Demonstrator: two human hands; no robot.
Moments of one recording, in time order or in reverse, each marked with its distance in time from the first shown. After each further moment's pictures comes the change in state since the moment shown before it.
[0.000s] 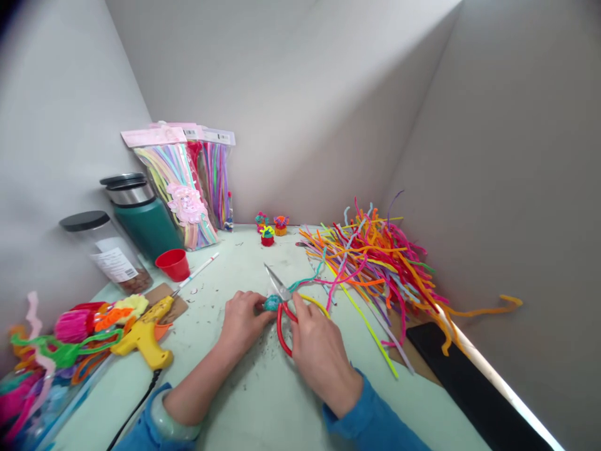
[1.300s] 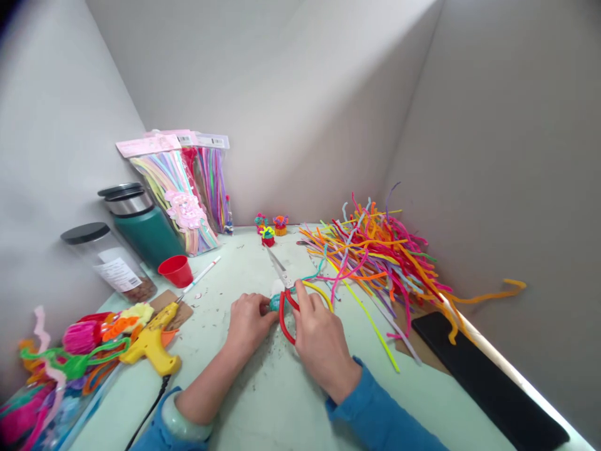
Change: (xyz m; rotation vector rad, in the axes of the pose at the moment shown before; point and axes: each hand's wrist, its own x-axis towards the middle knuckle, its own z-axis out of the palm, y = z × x) left_hand 0.002 0.007 -0.007 0.082 -0.050 -0.015; right_hand 0.004 -0.004 0.008 -0.036 0.026 -0.011
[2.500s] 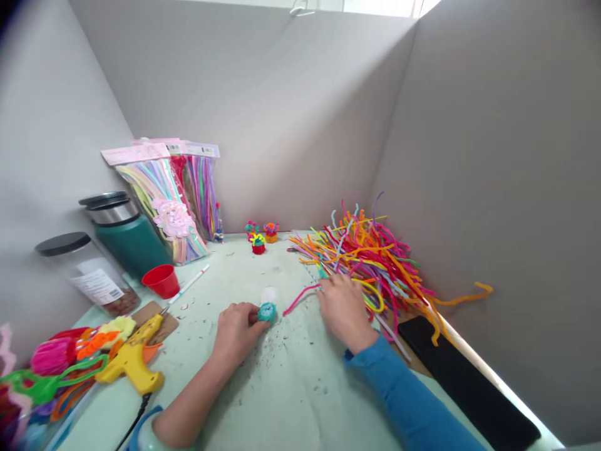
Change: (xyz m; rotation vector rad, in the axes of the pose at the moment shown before) left_hand 0.003 -0.002 0.000 -0.041 -0.042 0.003; right_hand 0.038 0.075 -0.030 -0.176 0.033 0.080
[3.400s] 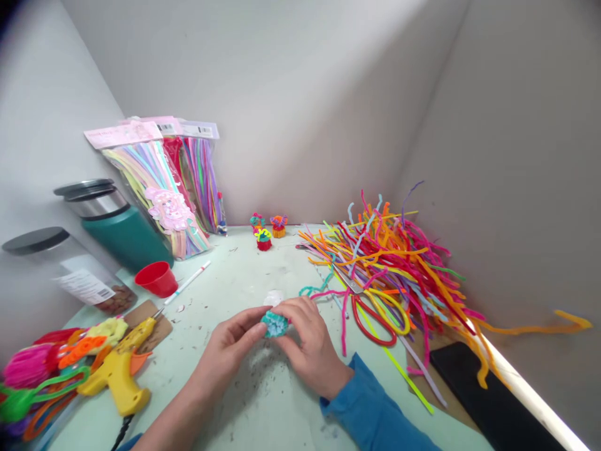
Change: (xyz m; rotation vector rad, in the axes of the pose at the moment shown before) left_hand -0.002 0.014 -0.014 -1.239 -0.210 -0.152; right_hand -0.006 -0.047 0.041 0.917 0.122 -0.398
